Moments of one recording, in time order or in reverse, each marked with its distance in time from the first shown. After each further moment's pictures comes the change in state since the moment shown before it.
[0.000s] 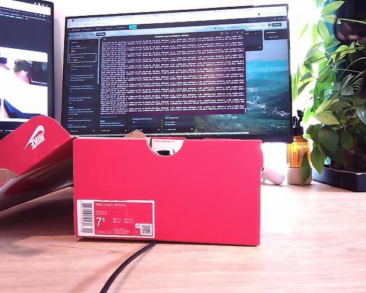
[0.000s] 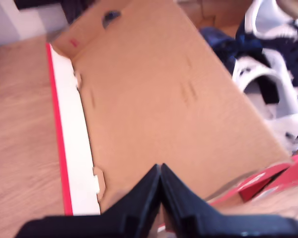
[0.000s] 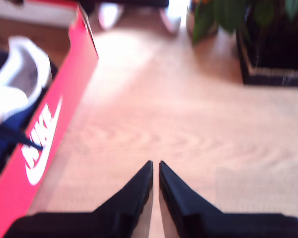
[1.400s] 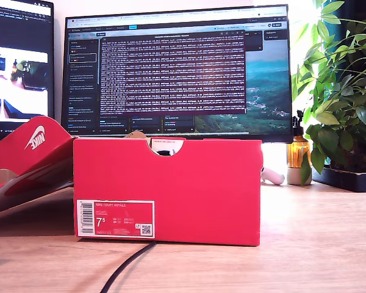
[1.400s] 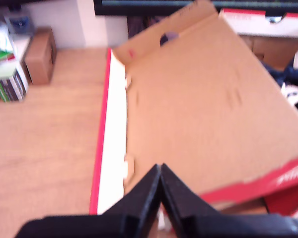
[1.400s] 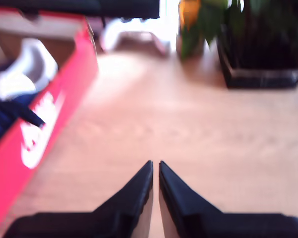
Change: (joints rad) left arm 0.004 -0.269 -0.299 0.228 -0.163 -0.180; right arm -0.013 -0.415 -0.431 0.259 0.039 0.020
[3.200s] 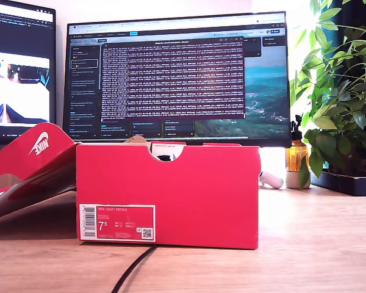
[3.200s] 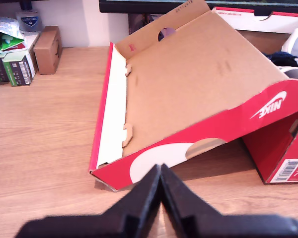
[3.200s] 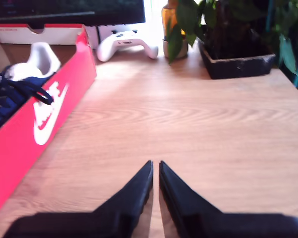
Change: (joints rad) left arm 0.000 -0.516 -0.210 -0.270 -0.001 -0.017; right arm 0.000 -0.679 -0.267 -0.257 0.000 0.056
